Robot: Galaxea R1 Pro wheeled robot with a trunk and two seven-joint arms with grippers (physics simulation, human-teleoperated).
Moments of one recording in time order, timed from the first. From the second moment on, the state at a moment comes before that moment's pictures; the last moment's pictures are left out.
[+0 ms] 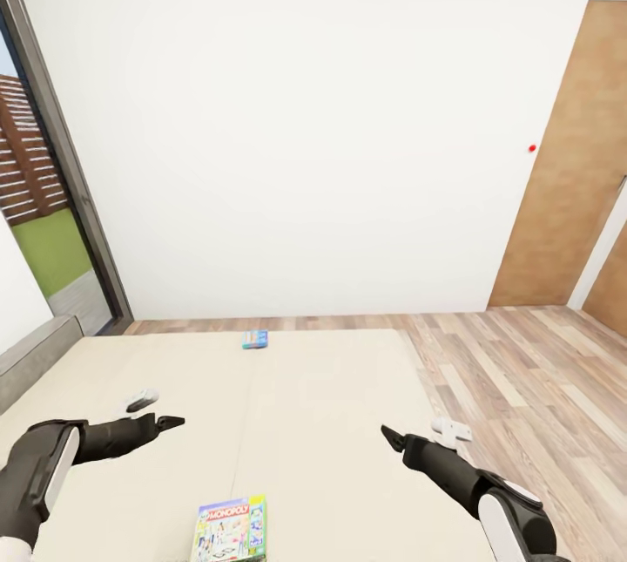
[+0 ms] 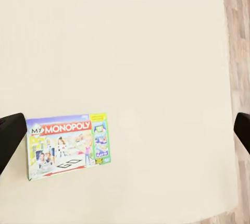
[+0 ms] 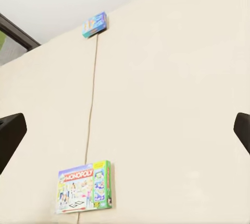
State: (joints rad) left arm -0.46 0.25 0.36 -1.00 0.00 0.95 -0.73; right arm -0.08 -0.01 -0.06 -1.53 -0.43 0.65 0.17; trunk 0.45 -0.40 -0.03
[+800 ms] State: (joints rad) left arm -0.69 0.17 0.31 -0.47 0.00 0.56 -0.34; right arm -0.10 -0.02 -0.09 -1.58 -0.44 0.81 0.23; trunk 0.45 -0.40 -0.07
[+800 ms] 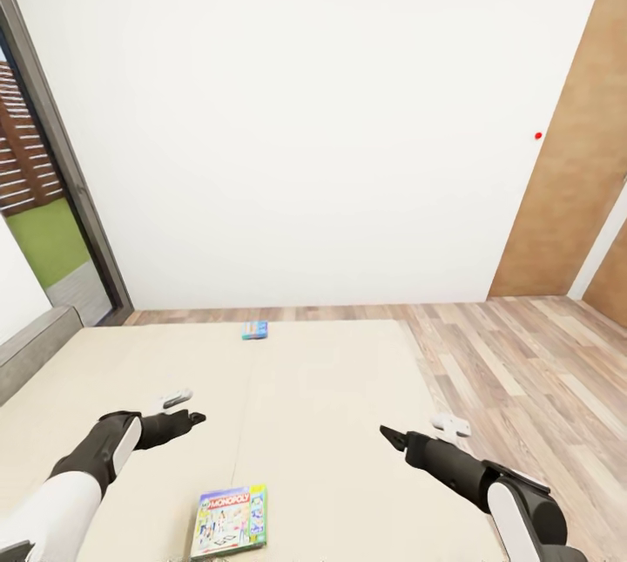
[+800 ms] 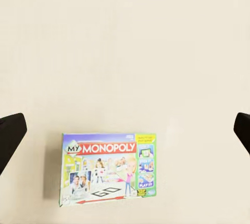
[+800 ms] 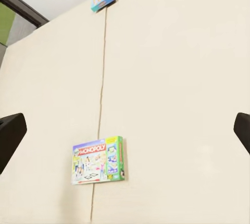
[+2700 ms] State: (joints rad) left arm -0.70 0.16 0.31 -0.39 0.00 0.49 -0.32; right arm -0.11 -0.02 -0.17 -1.57 -0.44 0.85 0.45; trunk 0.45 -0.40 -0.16
